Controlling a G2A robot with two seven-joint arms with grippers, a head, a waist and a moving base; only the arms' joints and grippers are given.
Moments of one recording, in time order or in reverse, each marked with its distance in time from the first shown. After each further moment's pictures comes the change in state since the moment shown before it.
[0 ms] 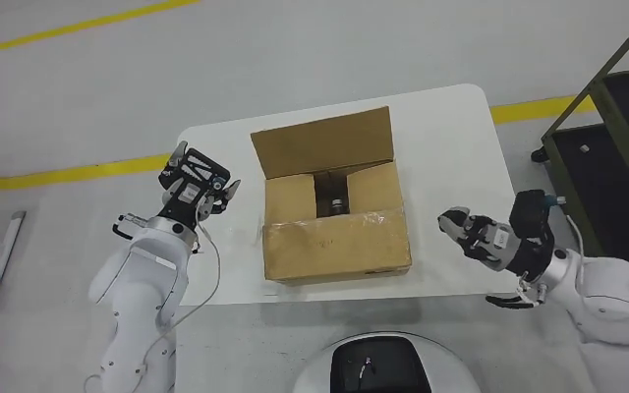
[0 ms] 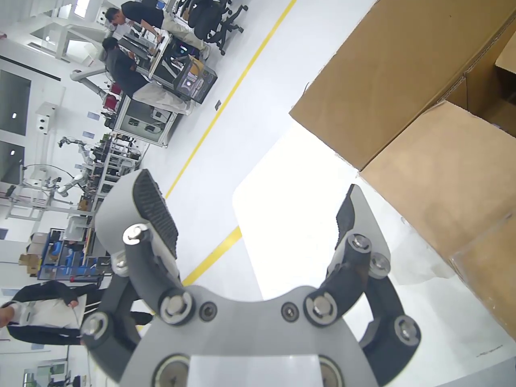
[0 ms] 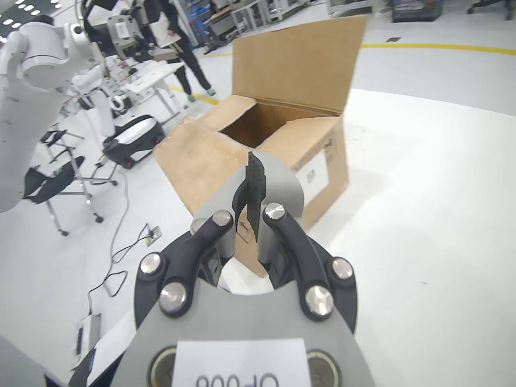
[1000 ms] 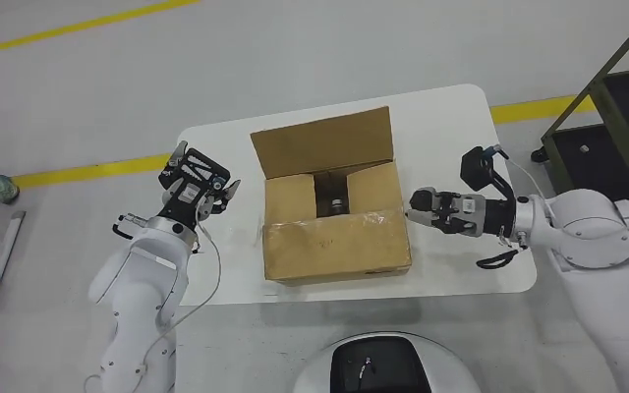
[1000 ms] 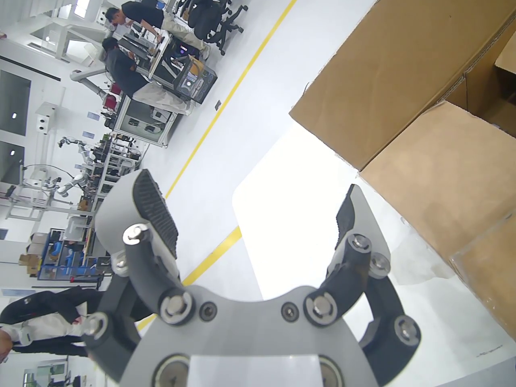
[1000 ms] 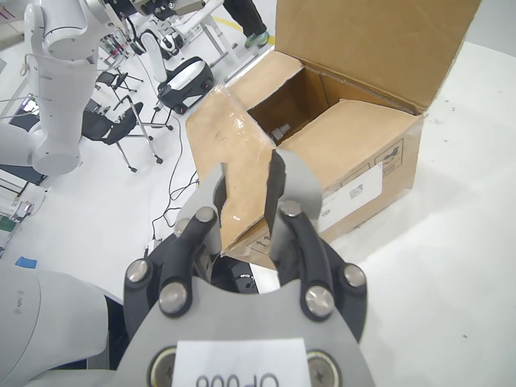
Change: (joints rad) left arm 0.000 0.000 0.000 0.000 0.000 0.000 0.000; right arm 0.380 0.056 -0.165 0.244 0.312 0.086 0.473
